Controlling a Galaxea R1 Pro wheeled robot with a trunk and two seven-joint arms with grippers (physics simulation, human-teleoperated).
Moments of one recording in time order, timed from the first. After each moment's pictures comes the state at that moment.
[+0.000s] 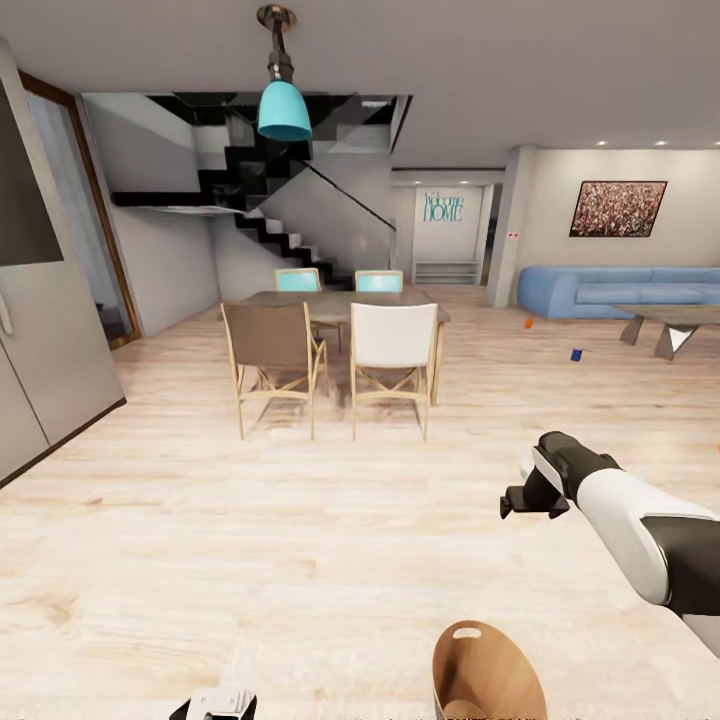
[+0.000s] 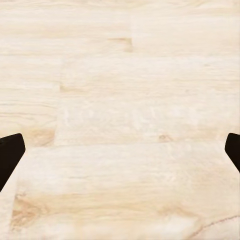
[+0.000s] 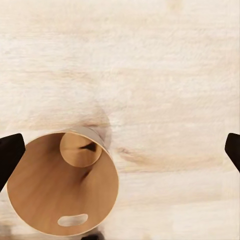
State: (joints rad) left arm 0.04 0.01 -0.01 -0.98 0.00 0.01 -0.06; right arm -1.20 -0.19 0.03 -0.10 0.17 0.96 0.21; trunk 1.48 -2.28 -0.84
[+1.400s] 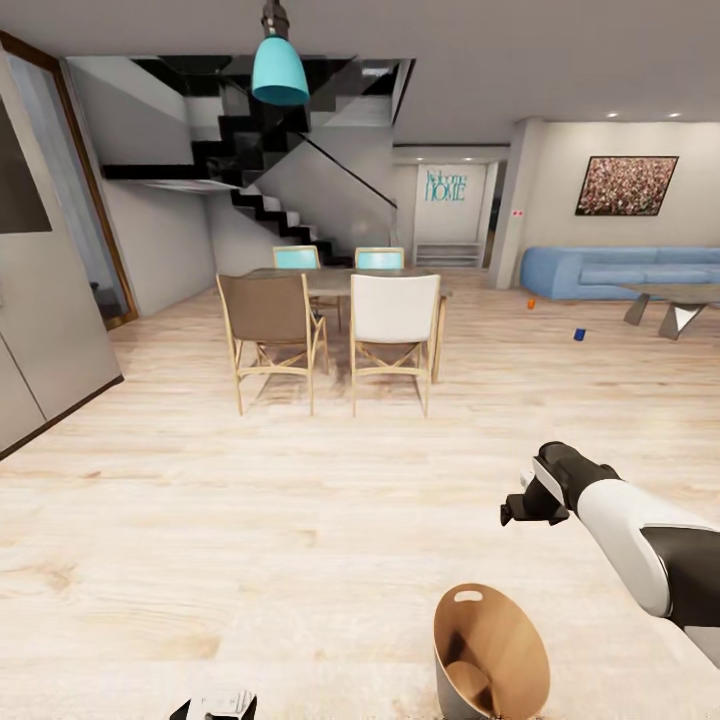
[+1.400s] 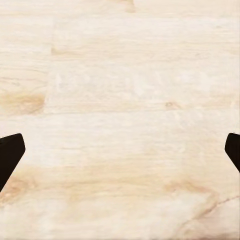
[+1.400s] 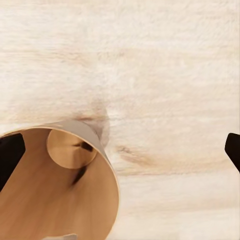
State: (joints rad) left arm 0.04 0.01 -0.01 -0.98 -0.01 0.01 -0.06; right arm -1.16 -0.19 0.03 -0.11 0.17 0.91 0.21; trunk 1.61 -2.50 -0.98
